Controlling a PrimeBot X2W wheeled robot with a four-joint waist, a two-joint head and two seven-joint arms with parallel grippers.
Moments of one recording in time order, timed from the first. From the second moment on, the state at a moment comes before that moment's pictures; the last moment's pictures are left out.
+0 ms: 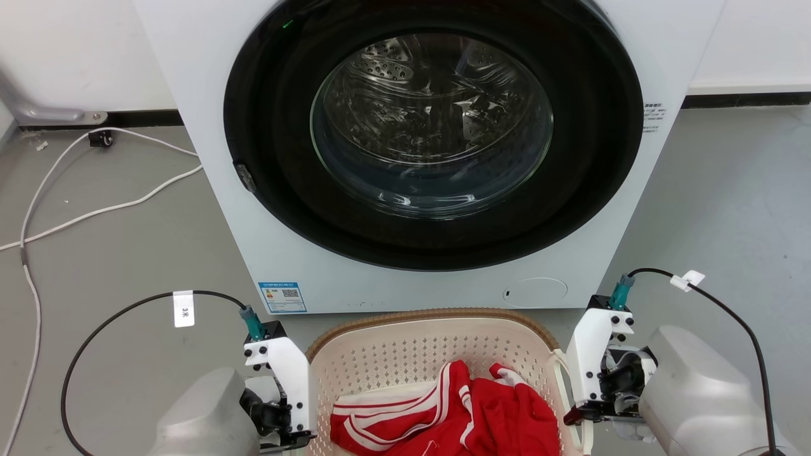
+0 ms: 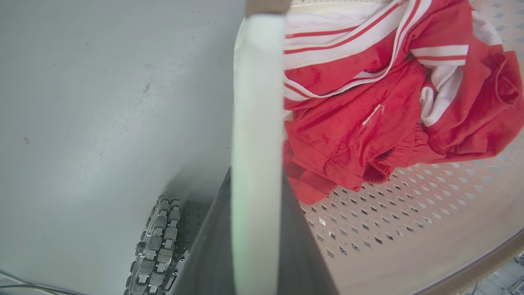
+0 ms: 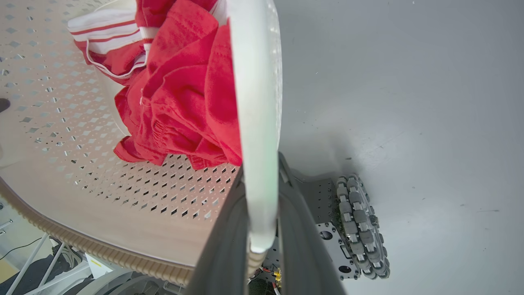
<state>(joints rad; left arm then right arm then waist) -0.69 0.16 -0.70 1.25 -1.02 -0.13 0.69 -0.75 -0.09 0.53 1.29 0.80 0.13 0.87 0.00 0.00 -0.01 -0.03</state>
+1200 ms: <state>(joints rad) -0.69 0.16 -0.74 1.25 -1.05 -0.13 0.68 -0.75 -0.09 0.48 1.29 0.76 0.13 0.88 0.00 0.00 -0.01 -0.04</state>
